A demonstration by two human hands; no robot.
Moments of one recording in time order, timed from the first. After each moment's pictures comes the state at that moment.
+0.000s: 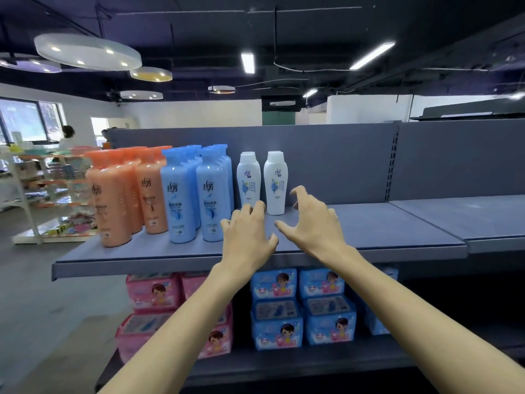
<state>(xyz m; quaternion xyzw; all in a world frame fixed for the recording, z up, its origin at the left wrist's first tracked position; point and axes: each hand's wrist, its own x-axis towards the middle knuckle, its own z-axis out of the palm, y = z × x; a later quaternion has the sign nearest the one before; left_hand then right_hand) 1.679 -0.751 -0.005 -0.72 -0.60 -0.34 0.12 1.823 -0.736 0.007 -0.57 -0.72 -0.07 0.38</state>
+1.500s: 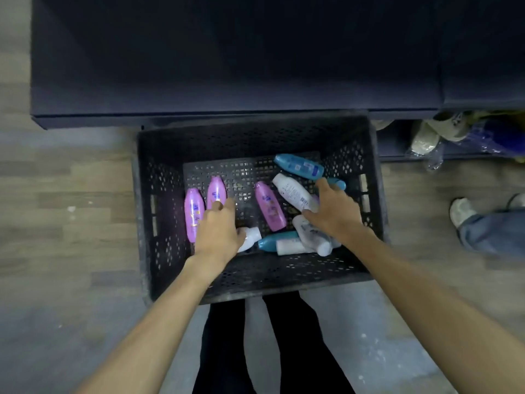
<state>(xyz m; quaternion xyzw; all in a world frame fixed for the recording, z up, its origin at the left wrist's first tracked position) 1.670 -0.914 -0.671 -0.61 -0.70 0.10 -0.35 1.900 -0.880 -0.684 -0.71 -0.62 0.30 -0.15</state>
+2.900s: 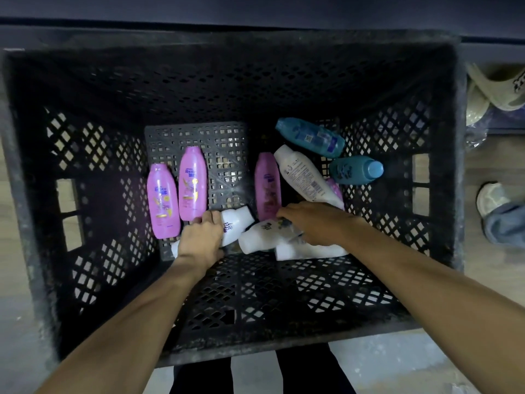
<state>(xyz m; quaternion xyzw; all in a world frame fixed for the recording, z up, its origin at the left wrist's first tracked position) 1.665 -0.947 -0.874 -0.68 -0.58 0.35 -0.27 1.907 -0.885 -0.848 -0.37 -0.77 0.43 -0.30</state>
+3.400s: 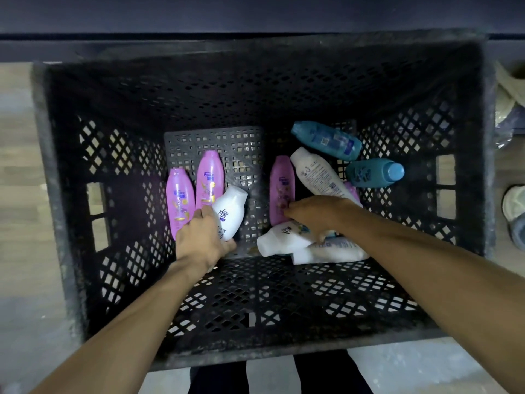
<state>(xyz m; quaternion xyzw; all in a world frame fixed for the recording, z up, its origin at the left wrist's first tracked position) 1.641 -0.935 -0.846 -0.56 -0.73 0.22 -0.32 1.879 -0.860 -0.875 -0.27 -0.78 0.38 -0.42</state>
